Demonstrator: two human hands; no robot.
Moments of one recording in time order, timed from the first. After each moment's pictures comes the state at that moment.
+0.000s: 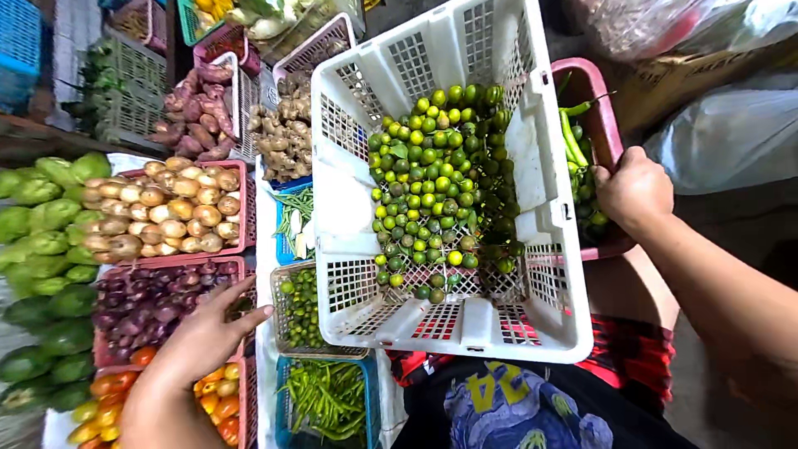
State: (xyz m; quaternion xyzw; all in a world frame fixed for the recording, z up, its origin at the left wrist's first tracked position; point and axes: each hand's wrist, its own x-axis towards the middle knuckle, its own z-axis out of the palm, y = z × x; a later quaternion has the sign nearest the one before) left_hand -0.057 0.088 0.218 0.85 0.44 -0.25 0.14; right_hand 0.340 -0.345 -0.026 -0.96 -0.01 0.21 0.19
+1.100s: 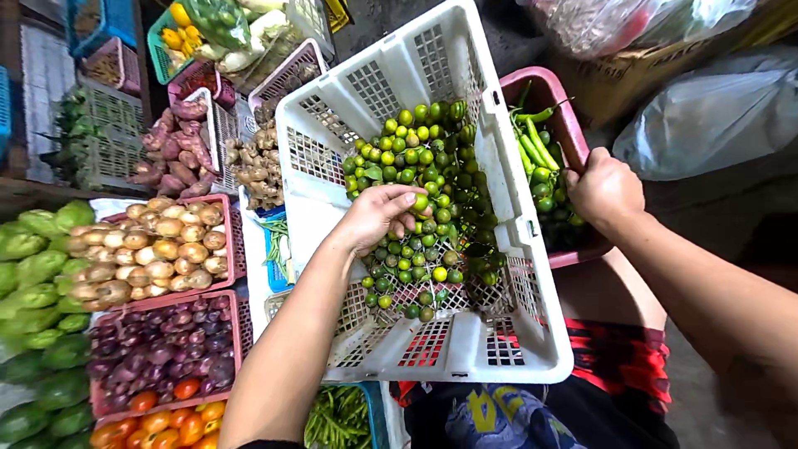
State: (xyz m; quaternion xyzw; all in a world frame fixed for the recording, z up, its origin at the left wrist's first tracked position) left_hand 0.206 -0.016 0.096 0.72 0.20 -0.21 0.62; right_hand 0.353 -0.337 -0.018 -0.96 0.01 0.24 0.17
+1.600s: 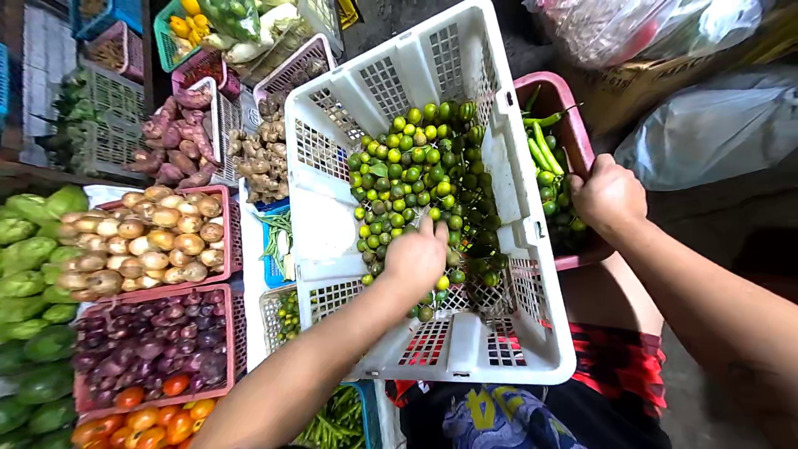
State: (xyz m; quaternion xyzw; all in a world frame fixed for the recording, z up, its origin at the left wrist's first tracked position) left_hand 0.176 -0.107 0.083 0.93 0.07 -0.35 -0.04; right_hand 0.347 -0.340 -0.022 -0.96 0.01 0.22 0.18
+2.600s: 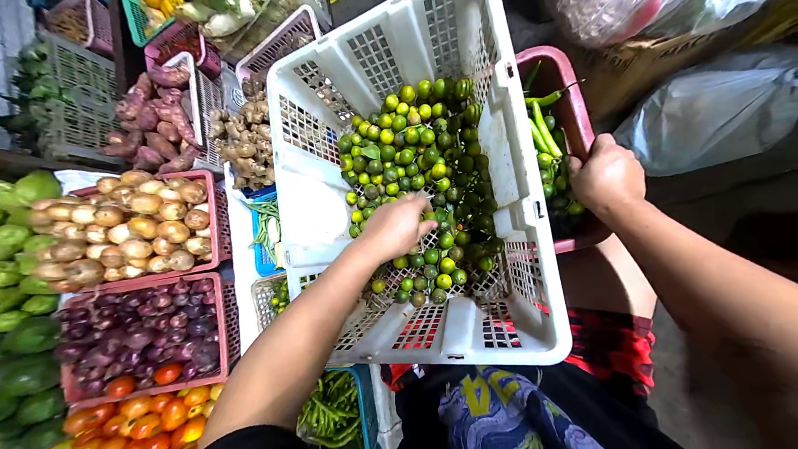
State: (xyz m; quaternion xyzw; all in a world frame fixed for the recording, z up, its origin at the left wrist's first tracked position) left_hand 0.190 -0.050 0.060 0.94 0.03 -0.32 0.13; right_hand 0.352 -0.335 -0.017 -0.96 0.01 0.23 0.17
